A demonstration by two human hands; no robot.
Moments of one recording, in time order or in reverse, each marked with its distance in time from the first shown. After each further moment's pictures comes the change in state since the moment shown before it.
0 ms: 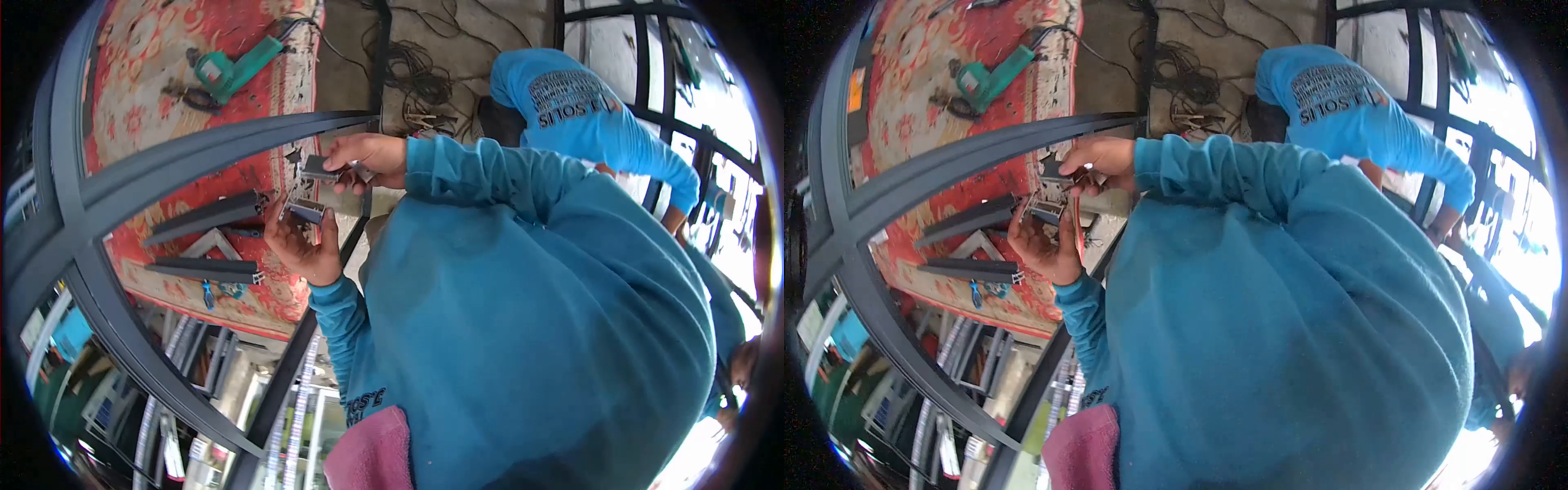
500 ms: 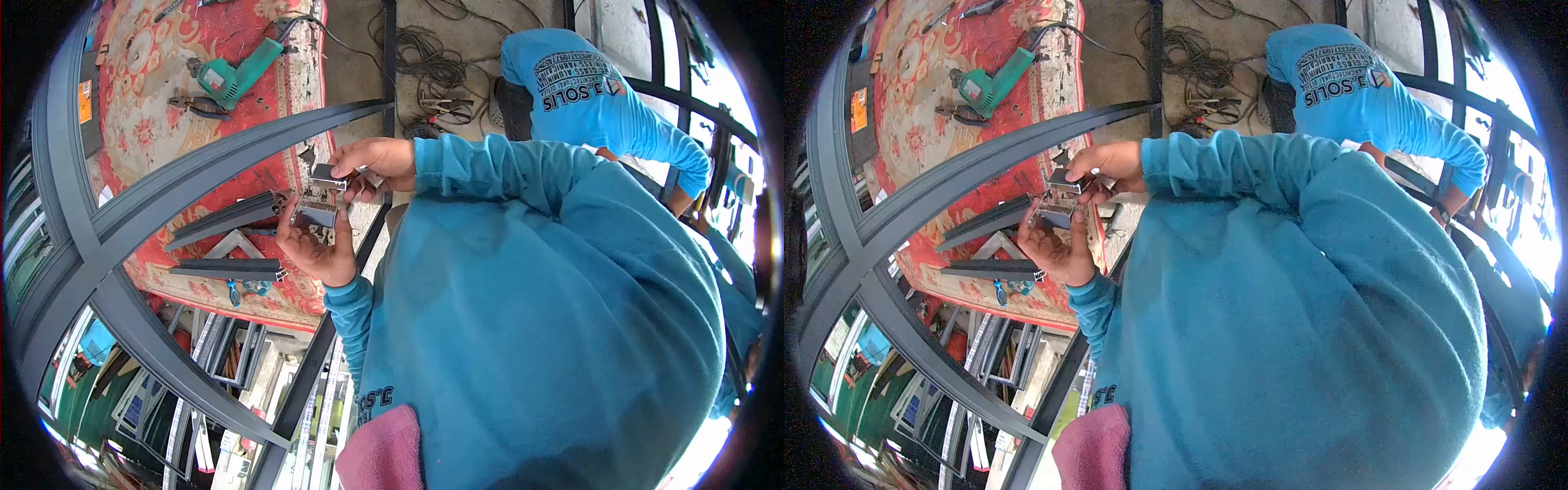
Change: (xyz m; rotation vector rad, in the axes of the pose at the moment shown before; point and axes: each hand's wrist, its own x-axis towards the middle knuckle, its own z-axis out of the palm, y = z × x) left_hand 0.009 0.010 -0.003 0.079 -0.027 -0.022; right_hand 0.001 0.006 0.009 0.110 0.010 0.045
